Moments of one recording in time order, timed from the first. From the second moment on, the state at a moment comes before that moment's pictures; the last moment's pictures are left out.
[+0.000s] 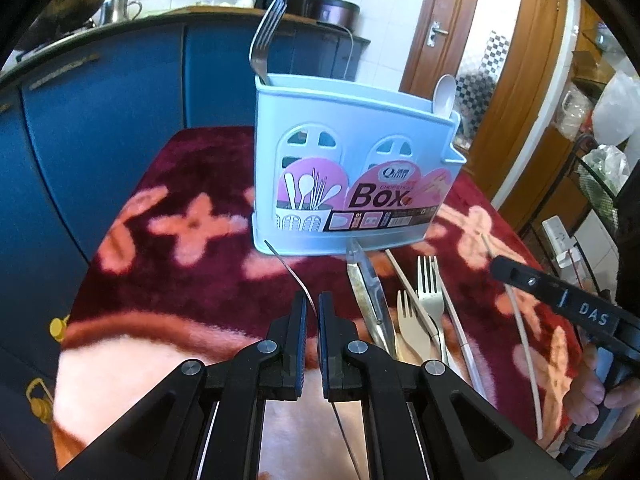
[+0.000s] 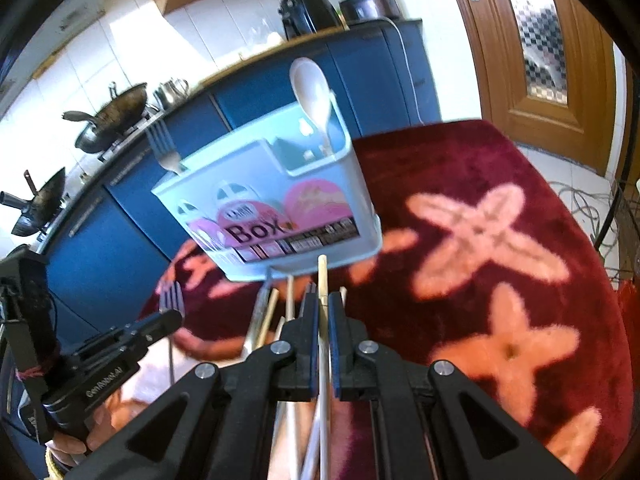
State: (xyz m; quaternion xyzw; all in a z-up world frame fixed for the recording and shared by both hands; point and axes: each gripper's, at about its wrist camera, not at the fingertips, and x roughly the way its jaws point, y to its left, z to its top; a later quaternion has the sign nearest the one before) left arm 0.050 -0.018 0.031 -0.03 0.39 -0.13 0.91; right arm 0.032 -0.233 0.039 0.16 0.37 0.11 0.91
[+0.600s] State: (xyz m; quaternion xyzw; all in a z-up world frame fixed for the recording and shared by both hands) left arm 0.030 -0.008 0.059 -0.05 0.35 -0.14 0.93; right arm 0.007 -0.227 0.080 0.16 0.27 0.14 0.94
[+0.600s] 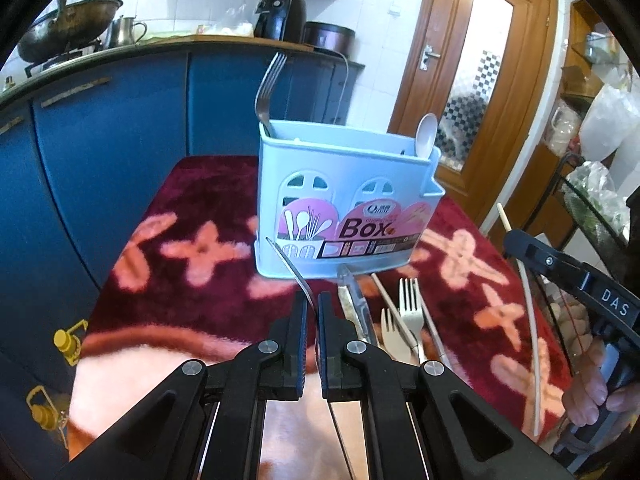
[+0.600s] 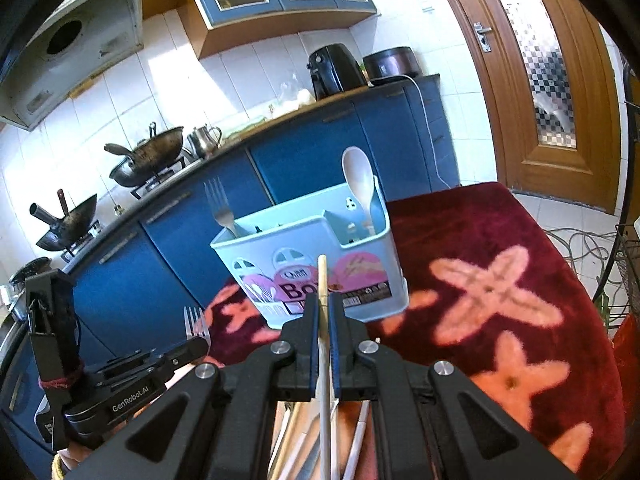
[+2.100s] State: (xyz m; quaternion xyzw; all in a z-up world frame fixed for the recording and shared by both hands) left arm 0.054 -0.037 0.147 -0.01 0.30 -0.18 0.94; right arm 0.006 -0.261 0.101 0.20 0.21 0.13 0.95
